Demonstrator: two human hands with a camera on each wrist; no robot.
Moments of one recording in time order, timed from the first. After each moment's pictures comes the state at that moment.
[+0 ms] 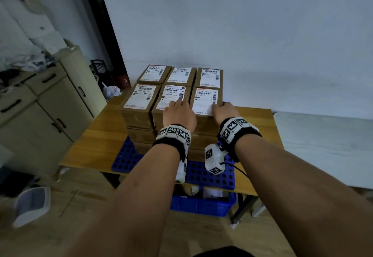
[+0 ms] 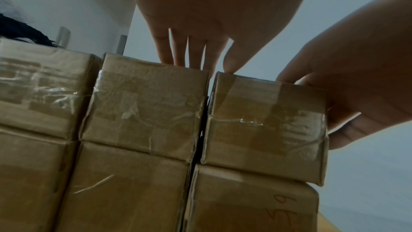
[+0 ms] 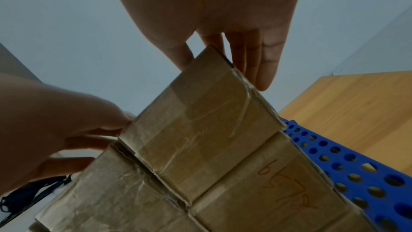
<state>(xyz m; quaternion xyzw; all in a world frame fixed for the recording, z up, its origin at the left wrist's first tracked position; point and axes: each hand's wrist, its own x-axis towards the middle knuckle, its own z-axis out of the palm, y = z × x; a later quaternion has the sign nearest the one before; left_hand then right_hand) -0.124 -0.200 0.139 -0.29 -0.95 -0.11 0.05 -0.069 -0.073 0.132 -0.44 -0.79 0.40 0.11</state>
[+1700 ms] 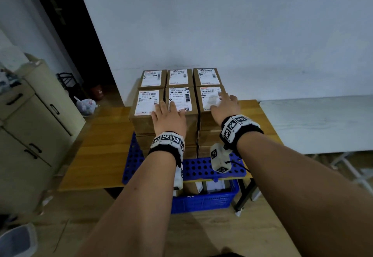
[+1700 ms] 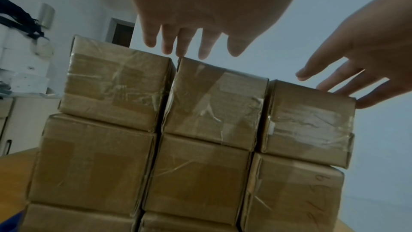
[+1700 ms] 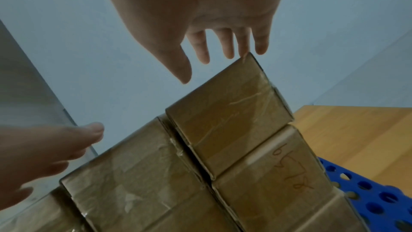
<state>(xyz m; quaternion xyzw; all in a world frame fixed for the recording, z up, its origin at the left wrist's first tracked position) -0.171 -0.273 0.127 -0.30 -0.94 -0.15 0.02 -0.076 -0.137 0.144 -0.48 -0.83 0.25 0.14</state>
